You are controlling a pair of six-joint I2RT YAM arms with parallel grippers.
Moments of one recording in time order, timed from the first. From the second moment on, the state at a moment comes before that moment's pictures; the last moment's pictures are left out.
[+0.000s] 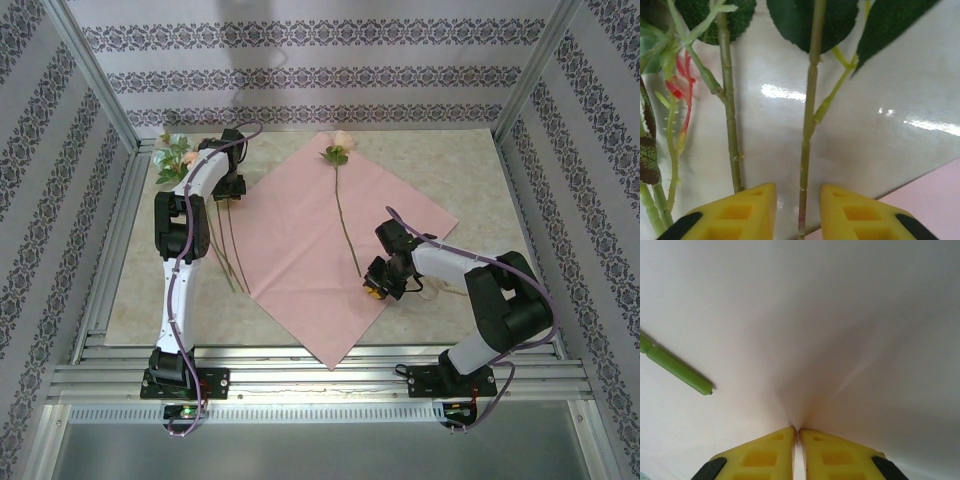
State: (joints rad) left arm -0.08 2.49 2.22 -1.12 -0.21 -0.28; right arm 0.43 1.57 0.76 -0.57 -0.35 1.10
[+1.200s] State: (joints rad) left arm -0.40 2.42 2.33 -0.80 0.23 -0.45; right arm 0.43 1.58 0.77 -0.57 -0.35 1.10
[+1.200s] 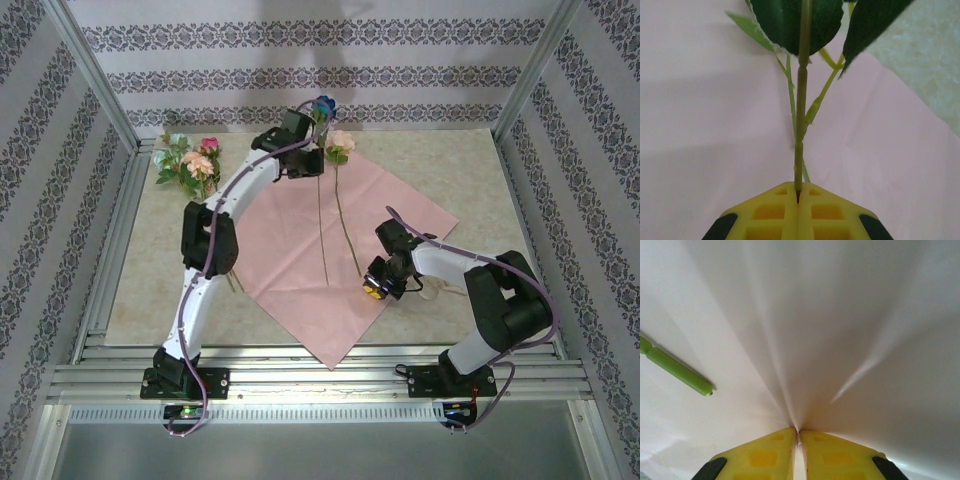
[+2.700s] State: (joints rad) left arm 0.01 2.32 2.02 -1.08 -0.18 -0.23; right arm 0.42 1.63 0.81 -0.61 -0.38 1.09
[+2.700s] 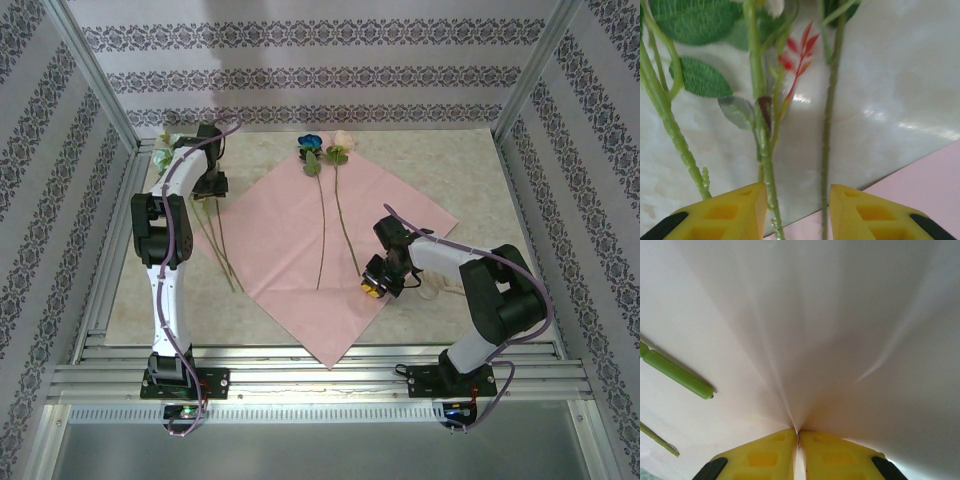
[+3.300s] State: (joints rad) left arm 0.20 2.07 1.70 -0.88 0.00 -0.27; right arm 0.42 1.64 0.82 -0.62 -0.38 1.07
